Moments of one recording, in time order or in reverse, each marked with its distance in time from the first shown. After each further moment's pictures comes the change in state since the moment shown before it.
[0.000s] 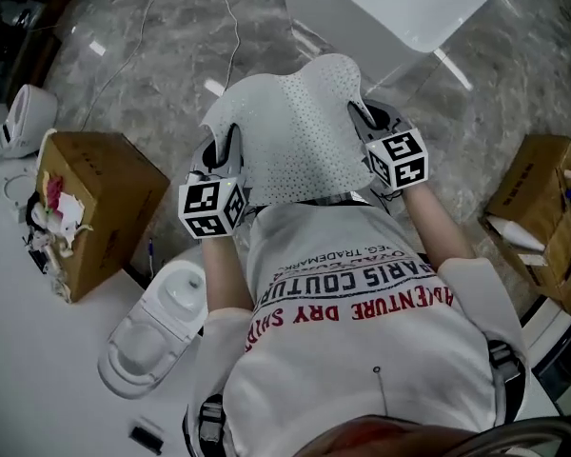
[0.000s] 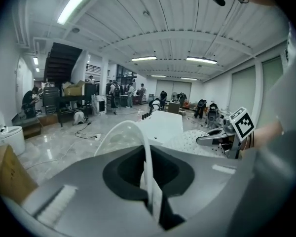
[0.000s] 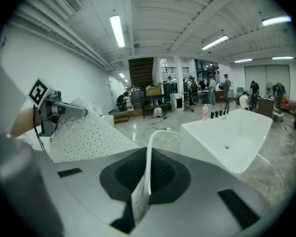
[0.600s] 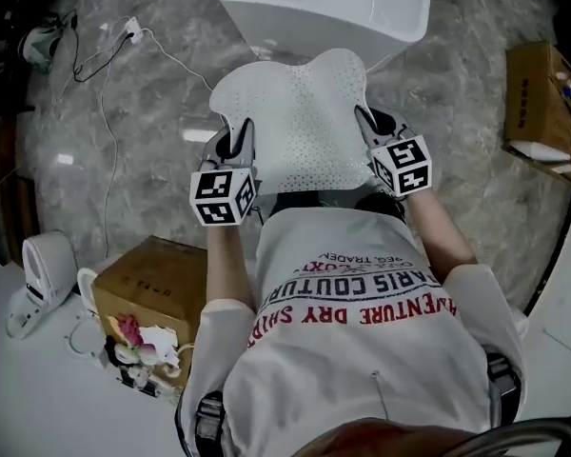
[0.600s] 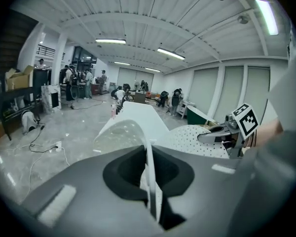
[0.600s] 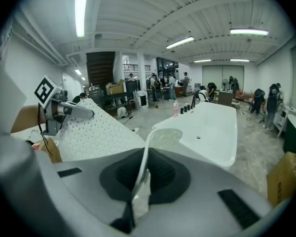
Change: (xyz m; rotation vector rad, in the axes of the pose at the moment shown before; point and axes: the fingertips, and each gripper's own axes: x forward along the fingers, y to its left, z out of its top) left arm 0.239 0.145 0.088 0.179 0.149 -0.506; right arm 0.158 -0.055 0.077 0.236 0.041 -0.440
